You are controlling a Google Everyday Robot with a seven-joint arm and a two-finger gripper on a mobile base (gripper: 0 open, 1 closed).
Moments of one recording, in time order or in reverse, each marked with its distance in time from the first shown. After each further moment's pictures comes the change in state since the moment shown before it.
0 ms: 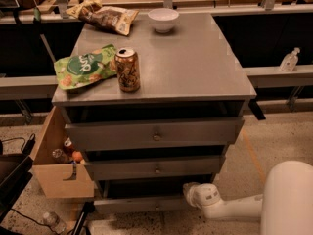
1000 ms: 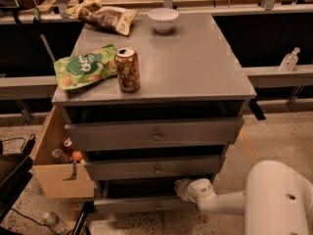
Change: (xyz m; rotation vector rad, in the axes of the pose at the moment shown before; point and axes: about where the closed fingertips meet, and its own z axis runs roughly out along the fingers) arm -0.027 -0.004 0.055 -0.026 -0.114 0.054
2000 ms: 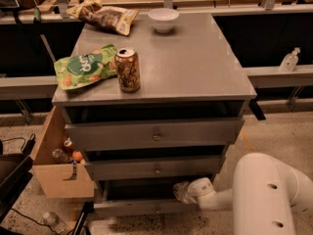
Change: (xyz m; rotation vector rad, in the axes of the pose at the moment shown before) arm 0.002 0.029 0.004 -0.114 -0.025 0.010
